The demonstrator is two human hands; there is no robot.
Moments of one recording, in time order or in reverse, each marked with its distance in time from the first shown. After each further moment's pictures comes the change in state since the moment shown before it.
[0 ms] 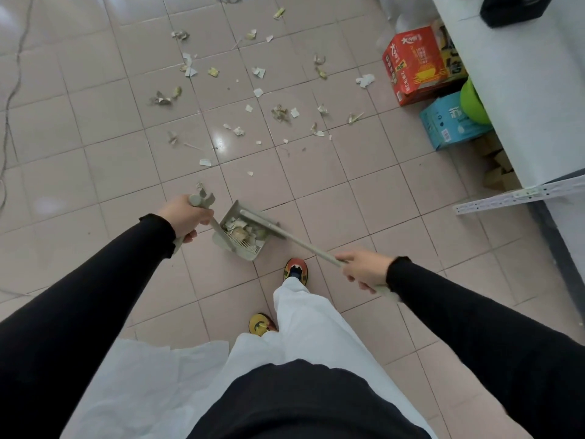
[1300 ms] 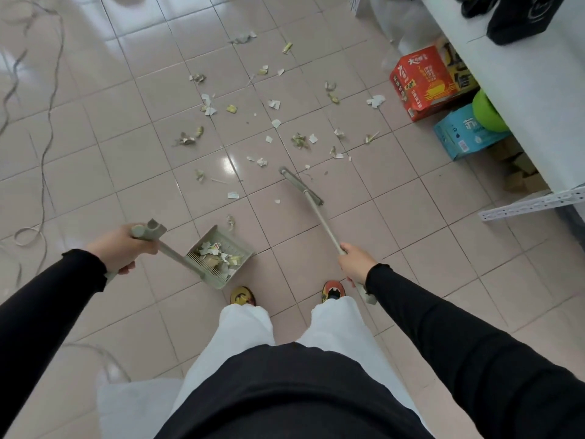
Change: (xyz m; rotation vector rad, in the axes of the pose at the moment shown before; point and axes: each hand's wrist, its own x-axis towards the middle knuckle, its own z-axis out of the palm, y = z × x) left_hand 0.066 -0.065 -0.241 0.231 0.012 0.035; right_hand 0.070 -0.158 0.046 0.240 0.313 -0.041
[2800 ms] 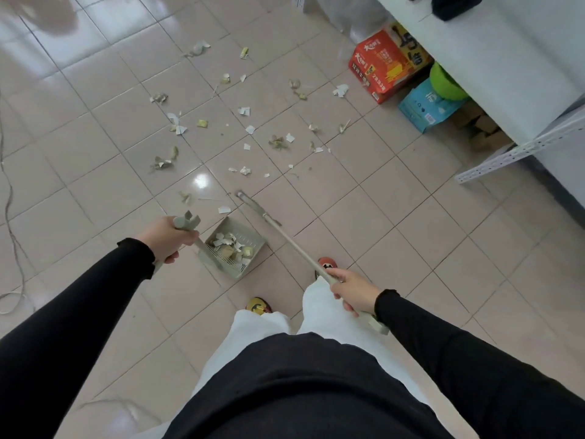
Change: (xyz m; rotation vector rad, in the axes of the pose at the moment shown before) left_hand 0.066 0.046 -0.023 0.028 -0.169 0.156; right_hand -0.073 -0.040 0.087 0.351 -0.097 0.104
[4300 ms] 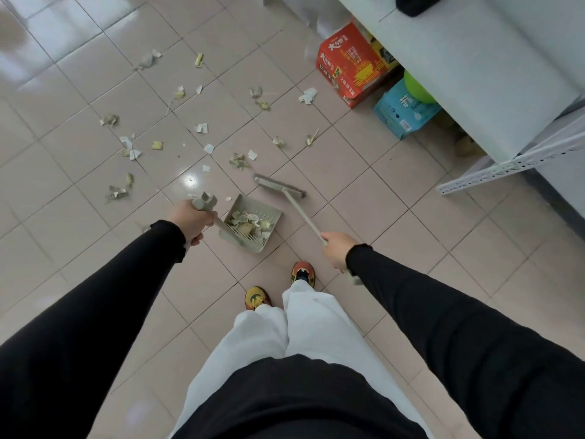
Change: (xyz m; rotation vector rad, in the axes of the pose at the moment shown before) left_hand 0.117 0.299 0.157 -0.105 0.053 -0.062; right_hand 0.133 -0.069 -0.295 -0.420 0.062 -0.031
